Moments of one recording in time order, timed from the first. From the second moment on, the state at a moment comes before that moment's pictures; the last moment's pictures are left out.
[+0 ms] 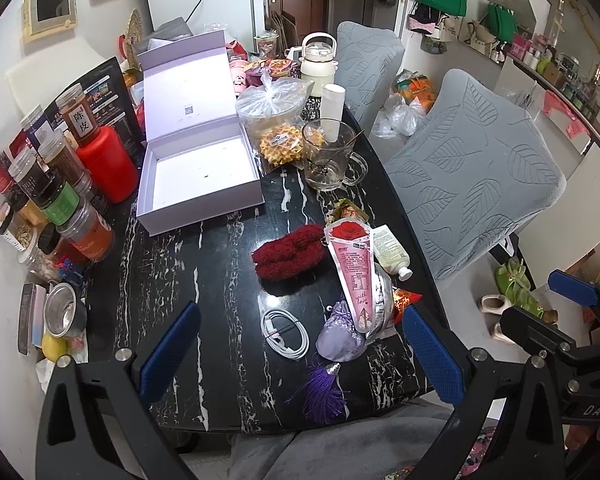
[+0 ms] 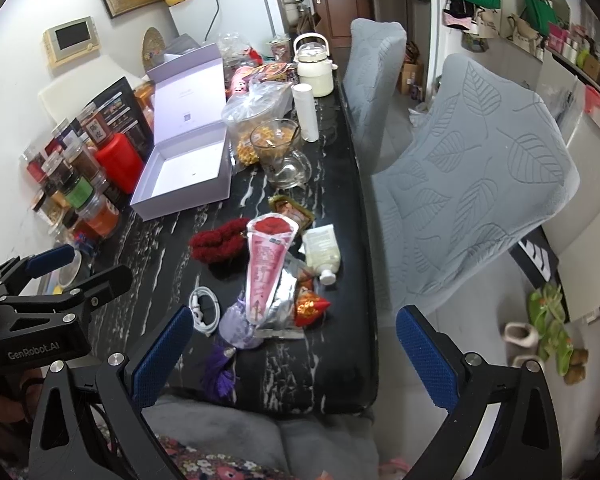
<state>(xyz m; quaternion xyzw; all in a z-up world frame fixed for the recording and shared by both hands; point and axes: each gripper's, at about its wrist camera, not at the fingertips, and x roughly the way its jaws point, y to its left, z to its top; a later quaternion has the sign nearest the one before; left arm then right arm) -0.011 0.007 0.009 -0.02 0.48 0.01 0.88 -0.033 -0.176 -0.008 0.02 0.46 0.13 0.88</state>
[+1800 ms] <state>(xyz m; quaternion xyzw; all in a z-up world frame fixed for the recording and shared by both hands) -0.015 0.019 -0.005 -0.03 0.51 0.01 0.86 -0.037 -0.161 -0.031 0.04 0.50 0.15 0.85</state>
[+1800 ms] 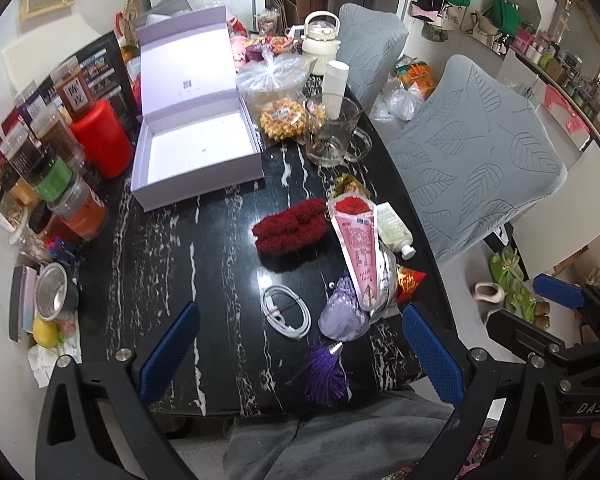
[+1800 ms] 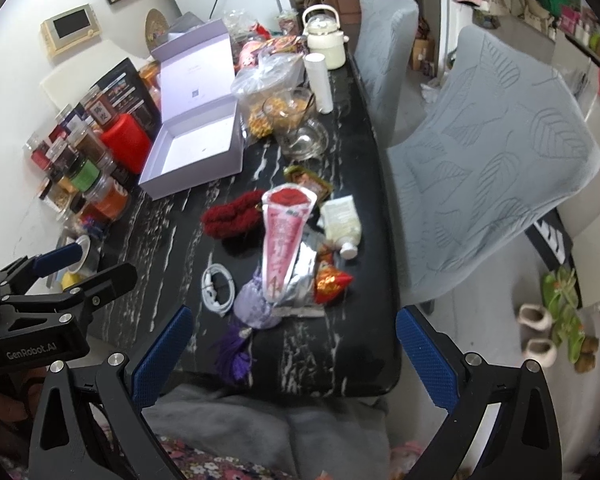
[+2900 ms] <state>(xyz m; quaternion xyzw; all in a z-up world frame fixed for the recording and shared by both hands) 0.014 0.046 -0.150 0.01 0.60 -0.07 0.80 -0.012 -0.122 -0.131 0.03 0.55 0.14 0.82</state>
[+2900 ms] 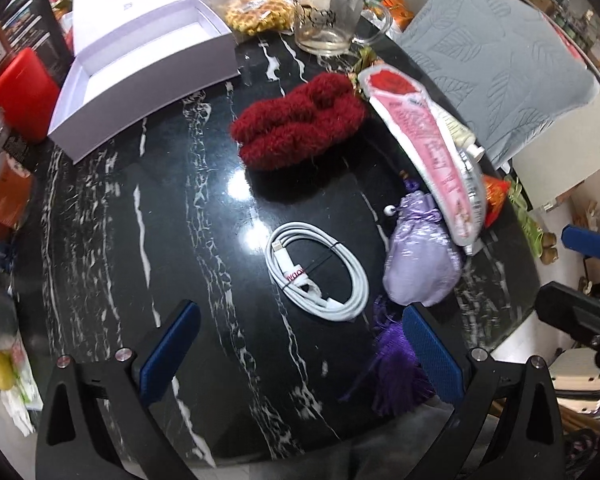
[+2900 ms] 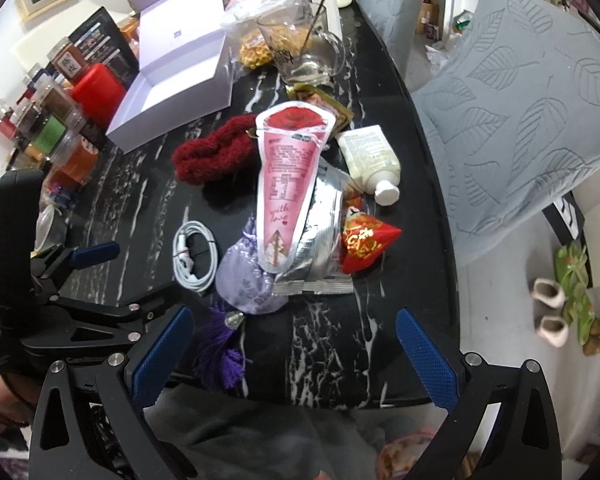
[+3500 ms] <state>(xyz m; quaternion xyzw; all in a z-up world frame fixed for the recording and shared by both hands) 0.035 0.035 -0.203 0.11 0.56 -0.13 0.81 -0.001 -0.114 -0.160 0.04 0.57 0.11 0.81</state>
